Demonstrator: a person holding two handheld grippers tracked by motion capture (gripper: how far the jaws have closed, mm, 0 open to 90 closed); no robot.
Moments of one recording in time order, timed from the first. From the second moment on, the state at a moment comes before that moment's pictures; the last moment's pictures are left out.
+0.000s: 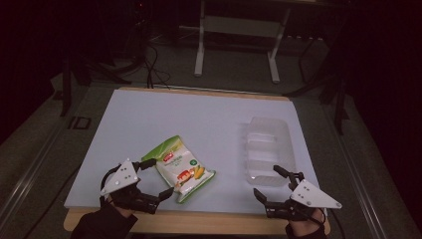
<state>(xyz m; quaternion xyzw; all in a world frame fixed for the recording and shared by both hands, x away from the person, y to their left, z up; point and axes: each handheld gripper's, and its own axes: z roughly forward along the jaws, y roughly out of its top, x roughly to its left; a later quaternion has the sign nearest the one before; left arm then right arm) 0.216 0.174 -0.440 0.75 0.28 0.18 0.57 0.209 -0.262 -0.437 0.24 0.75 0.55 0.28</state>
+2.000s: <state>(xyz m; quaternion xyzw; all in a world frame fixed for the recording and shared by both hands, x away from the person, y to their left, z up) 0.346 0.213 -0.535 0.78 0.46 0.09 0.42 0.213 -0.255 -0.447 0.24 0.77 0.53 0.25</state>
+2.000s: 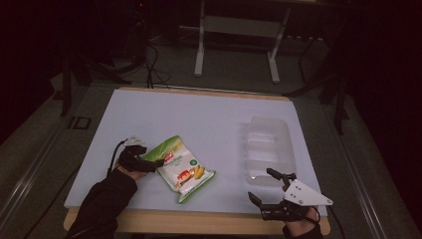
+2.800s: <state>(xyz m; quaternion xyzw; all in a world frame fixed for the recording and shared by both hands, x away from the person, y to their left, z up) 0.332 0.185 -0.533 0.82 0.42 0.10 0.36 0.213 -0.251 -0.448 0.23 0.78 0.53 0.24</state>
